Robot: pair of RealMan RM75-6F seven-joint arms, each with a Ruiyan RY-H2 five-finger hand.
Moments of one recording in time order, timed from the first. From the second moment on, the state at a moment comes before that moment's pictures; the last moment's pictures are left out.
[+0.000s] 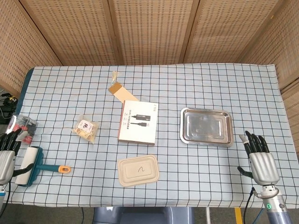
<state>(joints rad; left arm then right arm) -0.07 -1.17 -0.04 -1.57 1.47 1.48 0.06 0.13 -1.21 0.05 -1.62 -1.50 1.44 -0.17</state>
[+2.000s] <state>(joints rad) -0.66 -1.59 -0.13 -1.22 0.94 0.97 0.61 0.12 -1.16 0.05 -1.65 -1.52 1.45 -0.08</state>
